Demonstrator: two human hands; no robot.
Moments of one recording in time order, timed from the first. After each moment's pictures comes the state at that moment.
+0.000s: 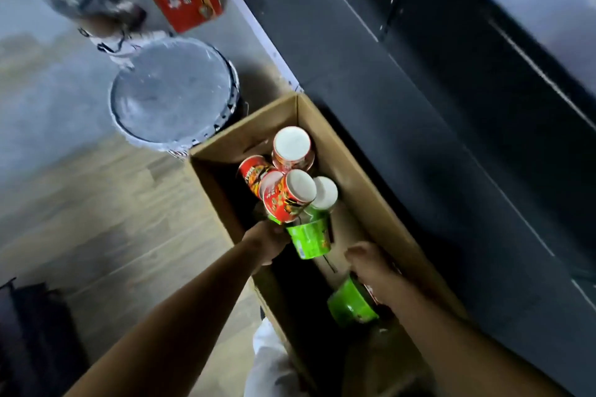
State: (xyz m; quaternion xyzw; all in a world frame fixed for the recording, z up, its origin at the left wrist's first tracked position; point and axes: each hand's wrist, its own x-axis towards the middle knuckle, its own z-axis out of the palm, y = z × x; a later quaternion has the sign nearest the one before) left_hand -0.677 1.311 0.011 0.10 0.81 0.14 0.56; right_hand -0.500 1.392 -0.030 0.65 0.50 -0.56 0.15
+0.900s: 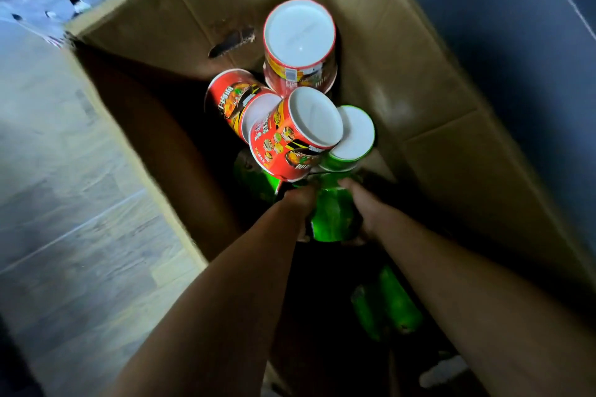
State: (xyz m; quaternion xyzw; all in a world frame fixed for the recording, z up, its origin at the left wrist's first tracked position) left_hand -0.650 1.349 -0.226 -0.20 0.71 0.26 0.63; right_hand -0.555 1.411 -0.287 0.68 0.21 -0.67 0.21
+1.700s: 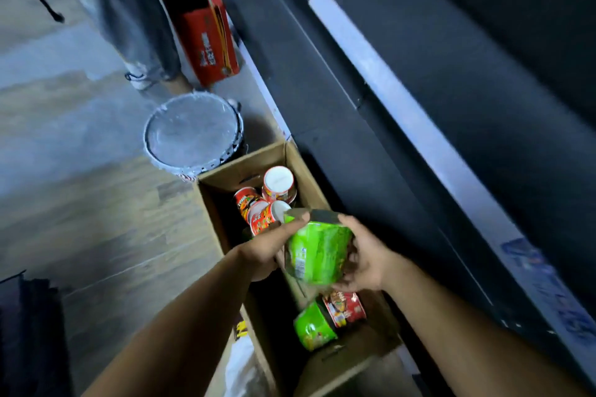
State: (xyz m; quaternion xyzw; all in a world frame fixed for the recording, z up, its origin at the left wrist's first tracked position) left_hand -0.601 1.328 0.177 0.00 0.58 0.48 0.66; right_hand -0.475 1.445 0.161 0.62 0.24 -0.74 0.13
